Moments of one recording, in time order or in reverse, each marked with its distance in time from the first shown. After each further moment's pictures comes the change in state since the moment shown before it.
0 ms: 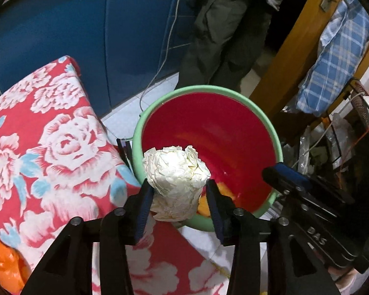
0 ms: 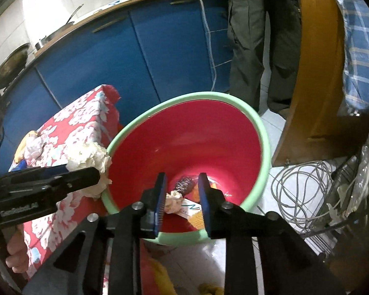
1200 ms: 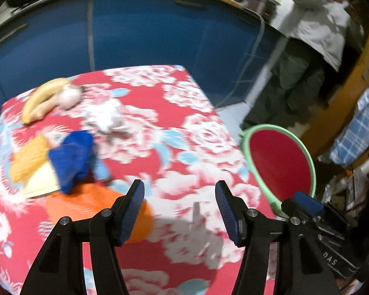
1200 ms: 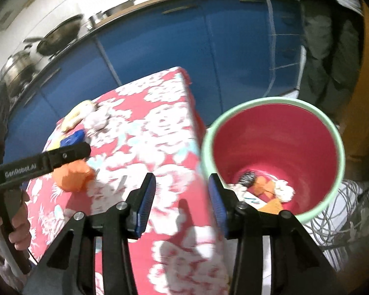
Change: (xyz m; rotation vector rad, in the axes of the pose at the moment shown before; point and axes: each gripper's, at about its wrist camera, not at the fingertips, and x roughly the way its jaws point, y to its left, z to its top) left arm -0.126 0.129 -0.061 -0.303 -0.164 0.215; right arm -0.019 0.138 -0.017 -0.213 0.073 0.242
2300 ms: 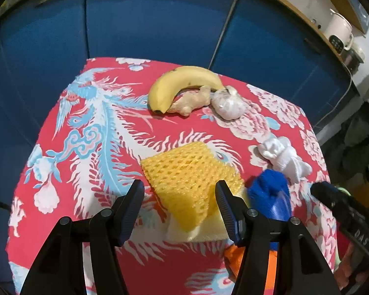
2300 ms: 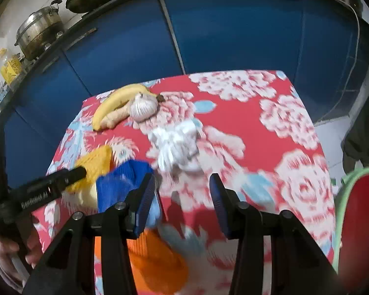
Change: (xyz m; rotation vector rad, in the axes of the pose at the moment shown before) left arm 0.005 0.205 0.018 -0.340 -0.024 0.233; right arm 0.143 0.162 0.092 -0.183 0.120 0.124
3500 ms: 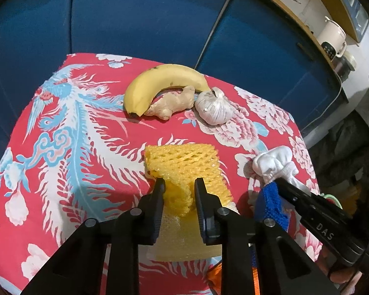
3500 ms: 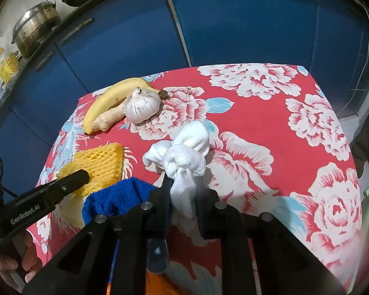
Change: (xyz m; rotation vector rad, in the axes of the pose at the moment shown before) left arm 0.021 -0.008 0.005 -0.015 -0.009 -0.106; right arm 0.041 0.002 0.006 0.009 0.017 0.037
